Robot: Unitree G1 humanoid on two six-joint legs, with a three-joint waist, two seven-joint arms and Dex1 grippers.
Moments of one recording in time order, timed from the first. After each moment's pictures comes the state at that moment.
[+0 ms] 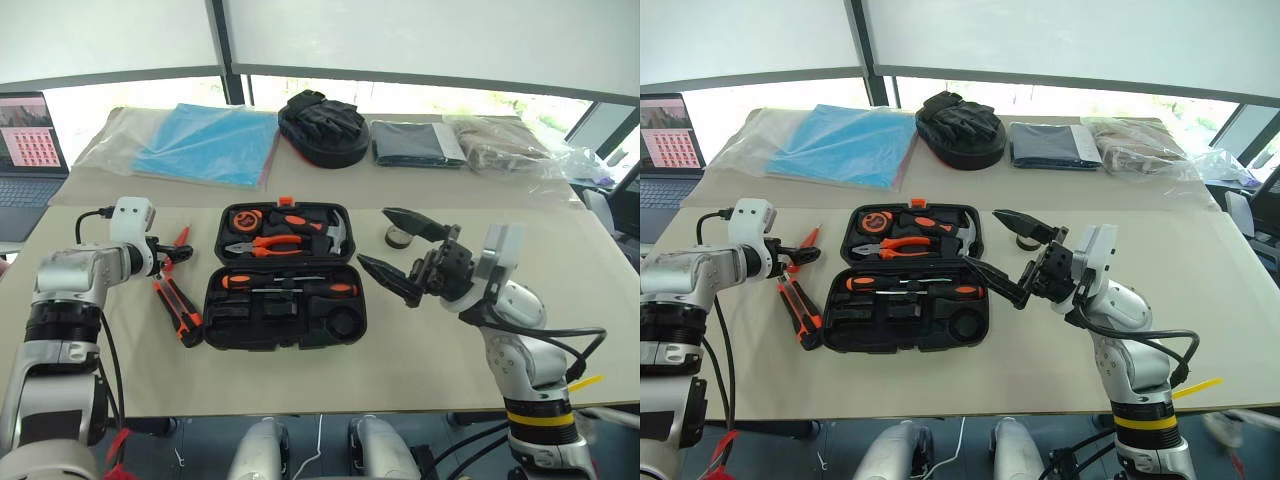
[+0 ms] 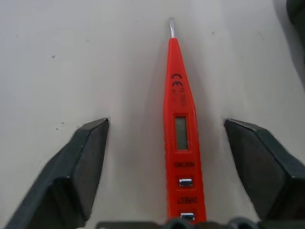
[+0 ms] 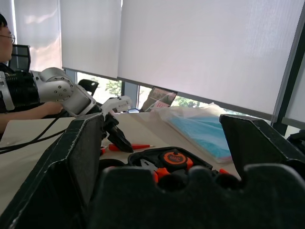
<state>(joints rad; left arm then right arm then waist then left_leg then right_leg) -0.72 0.78 0.03 0.53 -0.35 0.85 -0.46 -0.24 -0.39 -0.04 -0.30 0.58 0.08 0.91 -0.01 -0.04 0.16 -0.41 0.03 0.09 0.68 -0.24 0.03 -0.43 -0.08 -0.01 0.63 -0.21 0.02</state>
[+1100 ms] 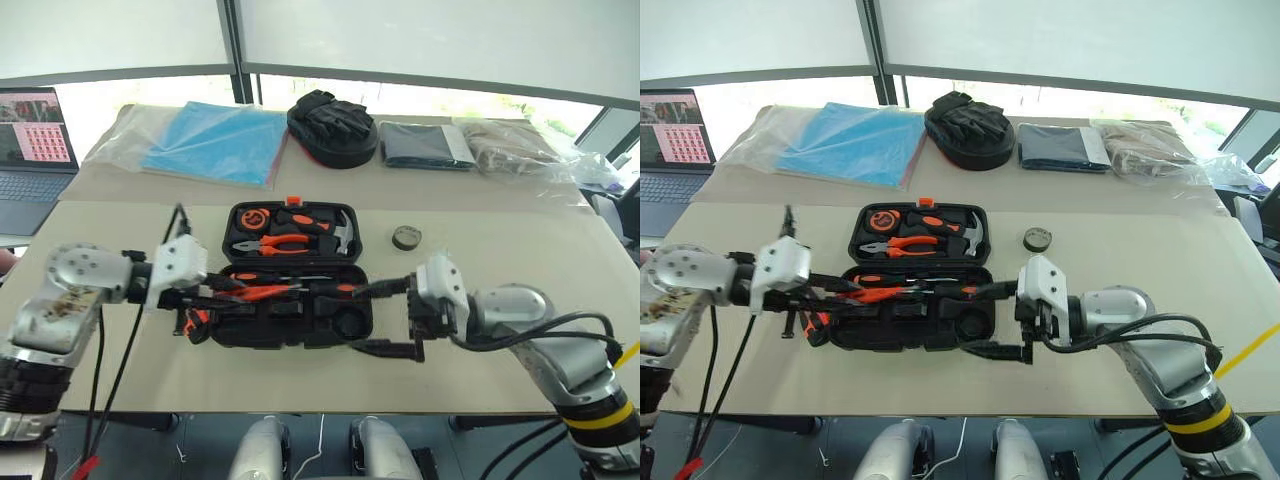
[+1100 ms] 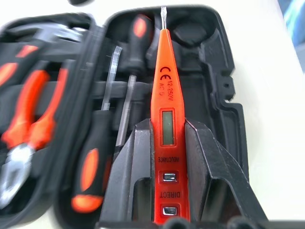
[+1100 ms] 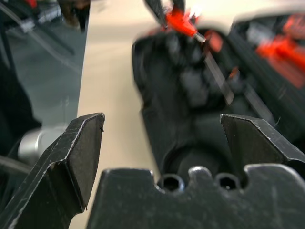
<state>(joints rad) -0.34 0.95 -0.09 -0.12 -0.27 0.16 -1.33 -0.27 -0.80 0.22 -0.47 0.52 0.57 1.01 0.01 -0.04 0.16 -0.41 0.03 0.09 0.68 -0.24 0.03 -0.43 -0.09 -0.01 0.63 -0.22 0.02</state>
